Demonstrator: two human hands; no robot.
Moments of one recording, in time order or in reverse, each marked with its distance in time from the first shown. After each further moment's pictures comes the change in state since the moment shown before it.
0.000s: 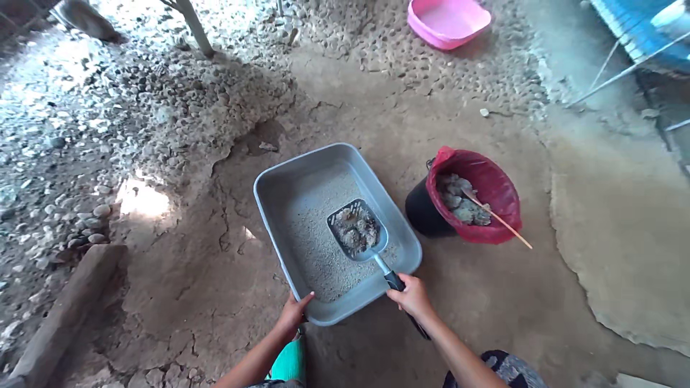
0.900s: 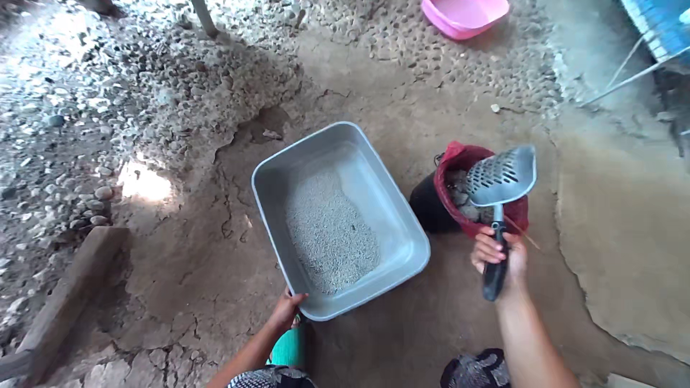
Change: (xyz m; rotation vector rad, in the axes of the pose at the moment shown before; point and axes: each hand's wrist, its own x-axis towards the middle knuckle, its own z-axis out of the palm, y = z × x) left_hand 0.009 -0.027 -0.031 -0.141 -0.057 0.121; right_hand 0.027 -0.001 -0.151 1.615 -0.115 -0.244
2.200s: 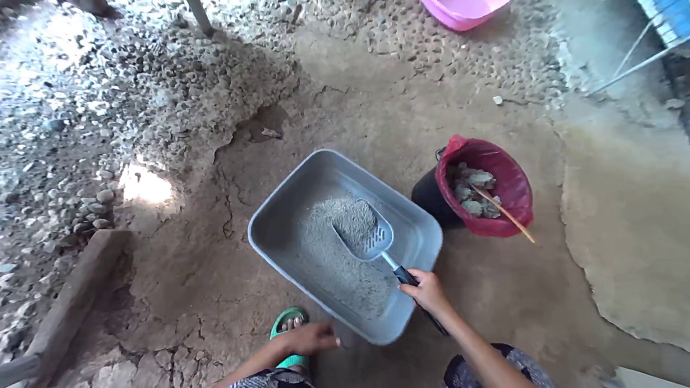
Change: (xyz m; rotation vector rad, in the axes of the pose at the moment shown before) left_hand -0.045 0.011 0.022 1.093 -0.756 -0.079; right_hand -0.049 0.128 -0.003 -1.620 0.064 0.253
